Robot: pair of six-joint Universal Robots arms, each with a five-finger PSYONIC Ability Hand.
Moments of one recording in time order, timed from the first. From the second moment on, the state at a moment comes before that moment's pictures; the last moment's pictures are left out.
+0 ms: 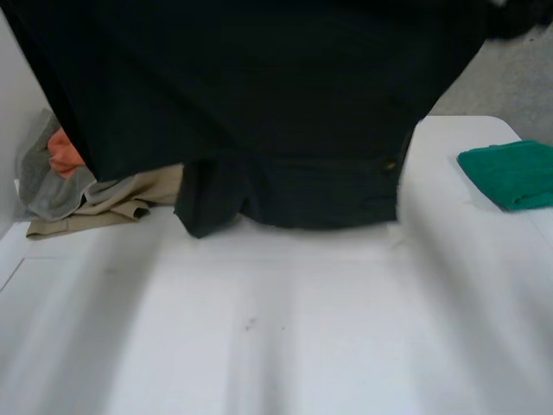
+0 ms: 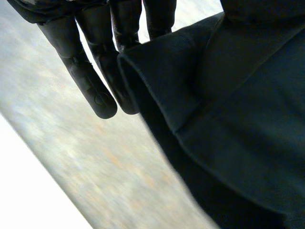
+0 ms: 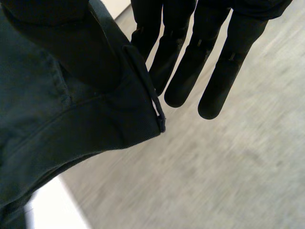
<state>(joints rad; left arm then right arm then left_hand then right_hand) 4.27 -1.40 -1.13 2.99 -1.65 3.61 1.73 -1.60 1.18 0.05 1.05 2.91 1.15 1.20 1.19 1.20 1.00 1.09 1.16 1.18 1.19 1.00</state>
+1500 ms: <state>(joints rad) 4.16 -1.79 -1.56 2.69 -1.57 3.38 1.77 -1.23 1.53 0.36 1.06 2.34 0.47 0.46 0.46 0.47 0.29 0.65 0.65 0.64 0.64 0.47</state>
